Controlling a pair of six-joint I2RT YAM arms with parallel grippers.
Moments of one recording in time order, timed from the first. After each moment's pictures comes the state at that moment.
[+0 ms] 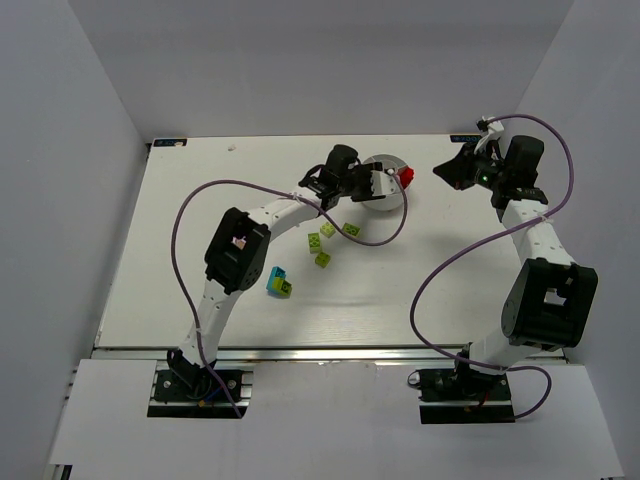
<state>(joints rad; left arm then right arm) -0.67 2.33 1.91 -0.02 0.38 0.91 -0.14 1.55 1.19 -0.01 -0.84 0.02</state>
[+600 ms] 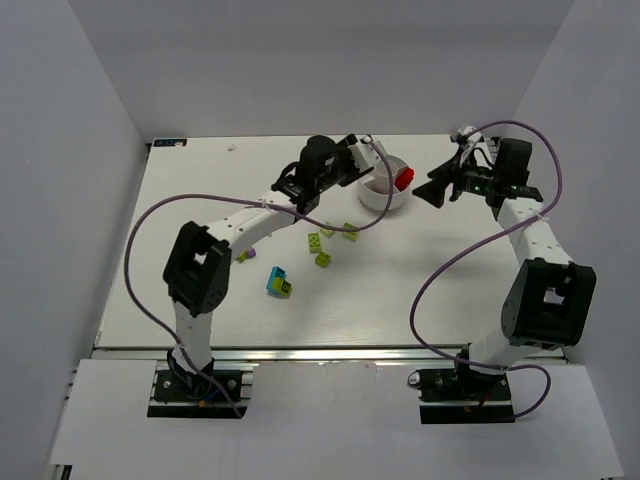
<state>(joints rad) -0.67 2.02 1.66 0.16 0.13 0.67 -0.11 1.55 1.20 -0.12 -1.03 -0.23</state>
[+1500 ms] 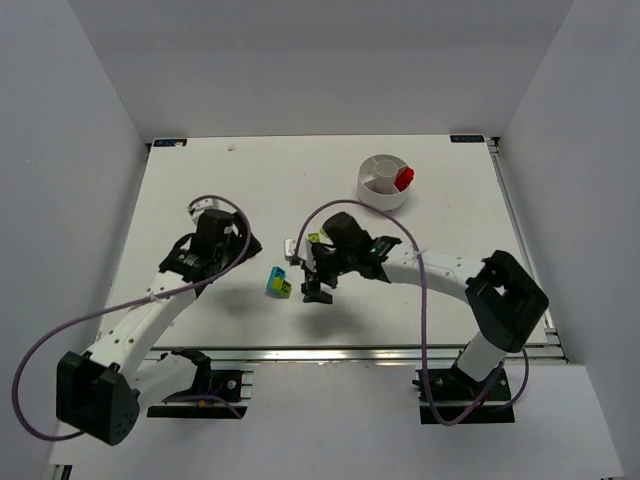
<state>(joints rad) -0.39 1.09 0.80 -0.49 -0.21 -0.77 0.88 1.62 1.04 -0.18 -0.61 -0.59</state>
